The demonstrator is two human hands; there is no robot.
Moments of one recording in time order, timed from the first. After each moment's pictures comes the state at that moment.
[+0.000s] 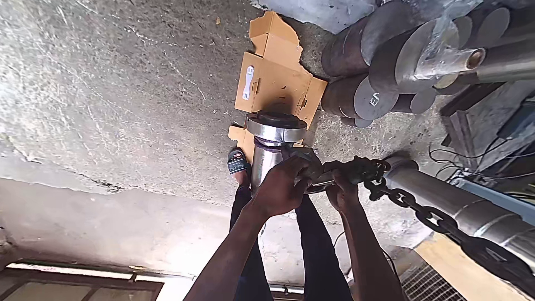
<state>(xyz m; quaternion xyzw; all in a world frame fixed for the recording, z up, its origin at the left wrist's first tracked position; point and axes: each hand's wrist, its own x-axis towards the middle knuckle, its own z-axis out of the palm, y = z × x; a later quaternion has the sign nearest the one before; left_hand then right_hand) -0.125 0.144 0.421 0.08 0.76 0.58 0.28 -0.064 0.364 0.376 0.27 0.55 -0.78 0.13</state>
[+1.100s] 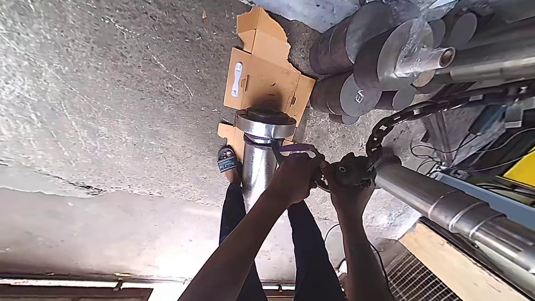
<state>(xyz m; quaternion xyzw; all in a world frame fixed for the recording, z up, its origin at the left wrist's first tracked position) -0.139 0.203 0.420 0.20 0.78 0.38 0.45 -0.088 0.347 0.448 0.29 0.90 -0.32 0.02</state>
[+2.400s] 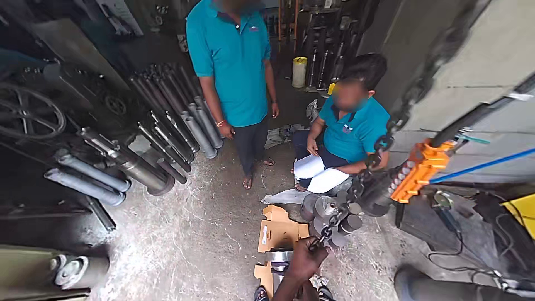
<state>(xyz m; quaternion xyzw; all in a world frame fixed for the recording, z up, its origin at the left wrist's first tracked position) -0.120 0.239 0.757 0.12 0.69 0.68 0.22 -0.008 0.311 0.567 0.12 0.87 -0.37 0.31</state>
